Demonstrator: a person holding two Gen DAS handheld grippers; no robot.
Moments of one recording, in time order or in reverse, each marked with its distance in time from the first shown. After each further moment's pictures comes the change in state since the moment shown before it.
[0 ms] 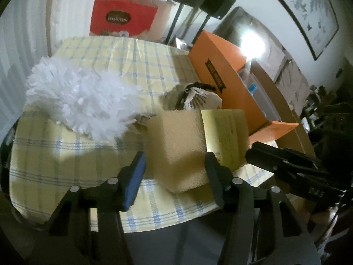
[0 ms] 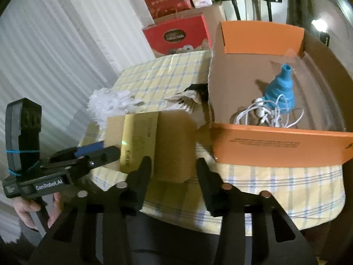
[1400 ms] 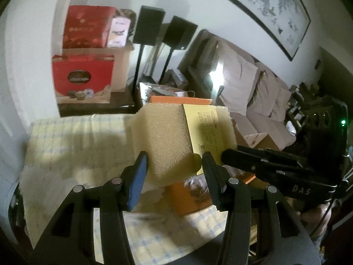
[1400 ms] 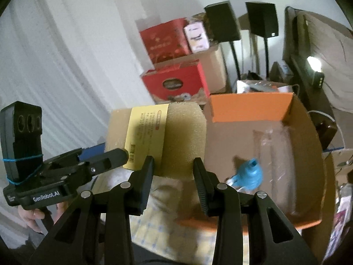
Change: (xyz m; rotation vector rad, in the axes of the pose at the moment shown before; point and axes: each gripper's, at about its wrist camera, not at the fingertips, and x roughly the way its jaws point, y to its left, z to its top) left arm -0.034 -0.106 0.129 0.168 -0.151 -0.075; right arm -0.094 -0.024 0.121 -0.007 -0.169 0.005
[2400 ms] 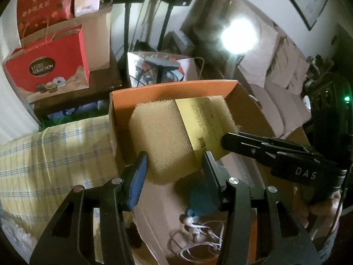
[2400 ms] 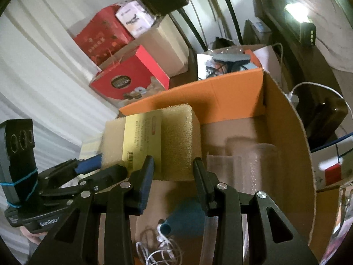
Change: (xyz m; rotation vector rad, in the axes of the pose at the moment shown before) left arm 0.201 -0.018 0.058 0.038 0.270 0.083; right arm 0.107 -0.175 0.055 0.238 0.168 -0.016
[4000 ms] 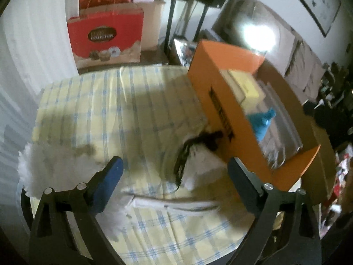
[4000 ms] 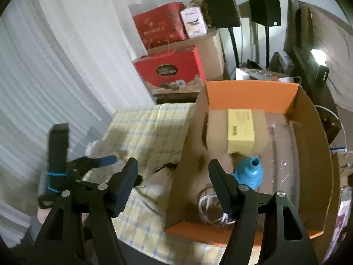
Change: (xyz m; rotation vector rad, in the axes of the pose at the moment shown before) left arm -0.078 0.088 -0.137 -0.069 -0.027 0.120; right arm -0.058 0.152 -0.106 -0.251 -0.074 -0.010
